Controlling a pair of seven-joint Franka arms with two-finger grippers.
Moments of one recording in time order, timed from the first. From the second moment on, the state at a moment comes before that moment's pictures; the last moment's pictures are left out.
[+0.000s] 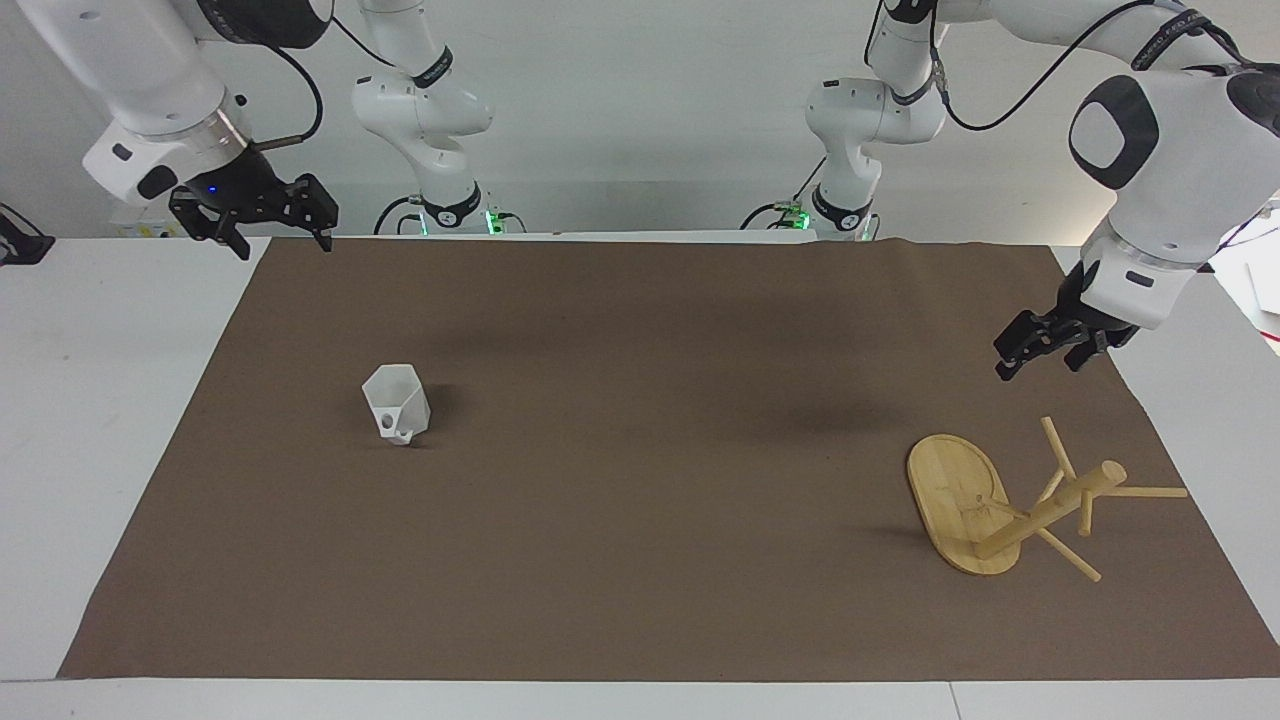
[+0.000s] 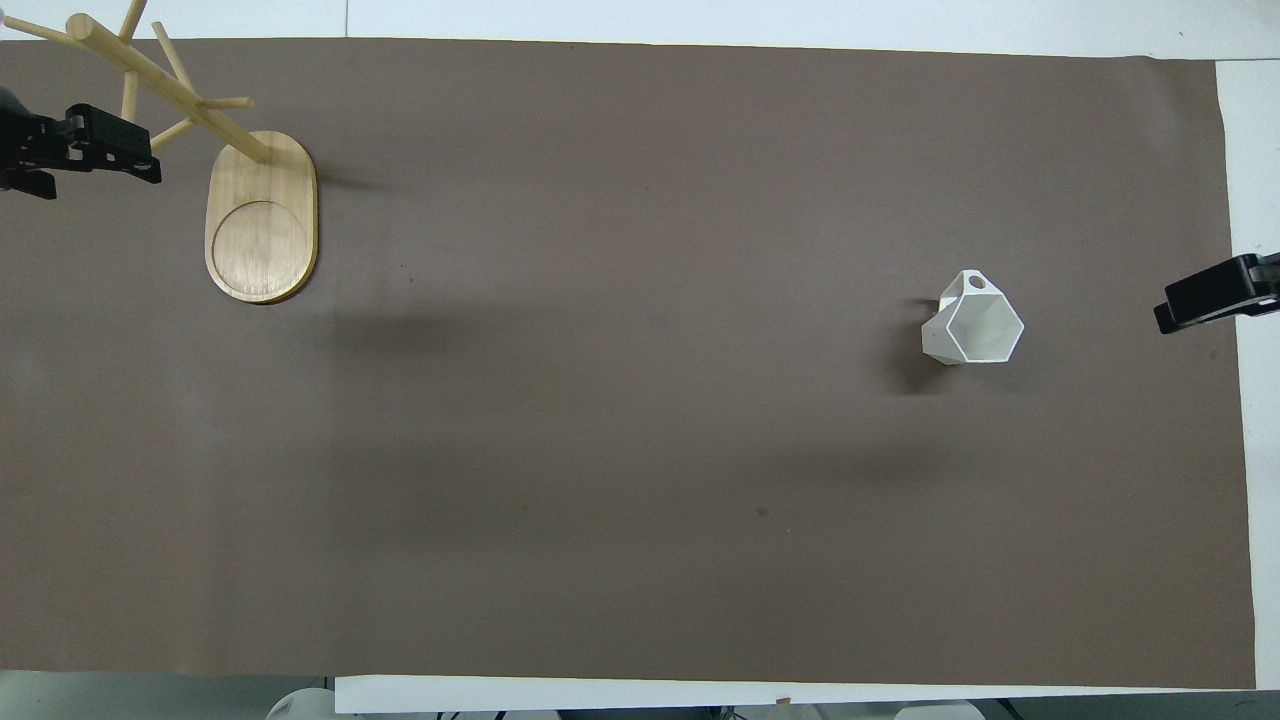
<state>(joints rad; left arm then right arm) -0.23 0.18 0.17 -1.50 -0.05 1.74 -0.10 -0.01 0.00 -0.06 -1.52 -0.02 1.37 -0.18</state>
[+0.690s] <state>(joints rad) -0.23 0.18 0.17 -1.50 -0.05 1.74 -0.10 0.00 0.00 -0.05 -1.52 -0.02 1.37 -0.18</state>
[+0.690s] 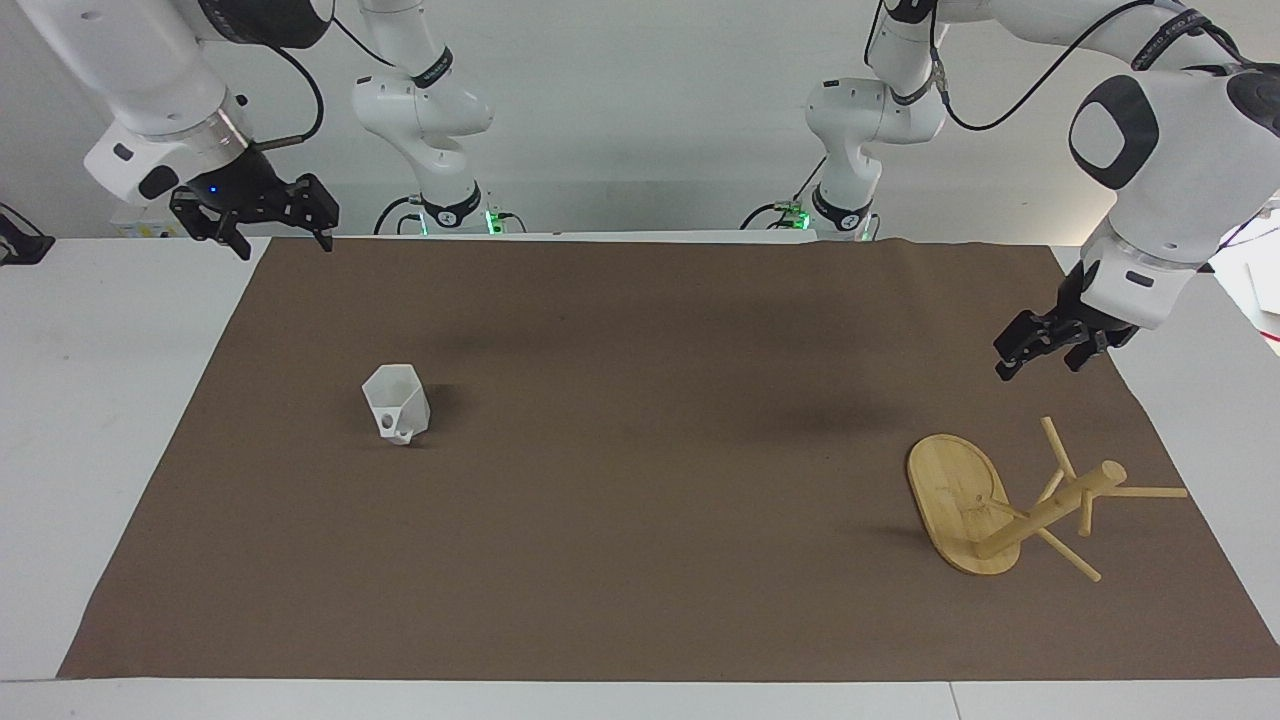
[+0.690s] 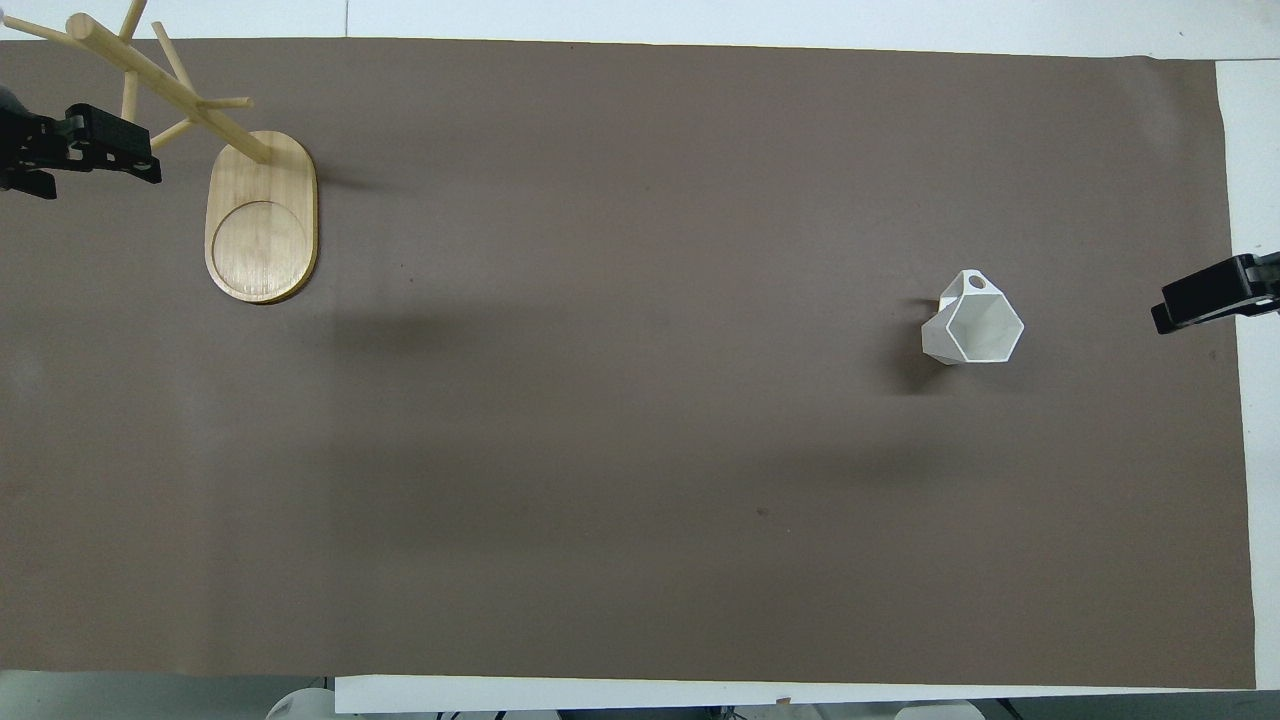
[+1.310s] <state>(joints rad) -0.23 0.18 0.17 -1.50 -0.05 1.74 -0.10 -0.10 0.02 -0.04 -1.55 0.04 1.43 -0.81</state>
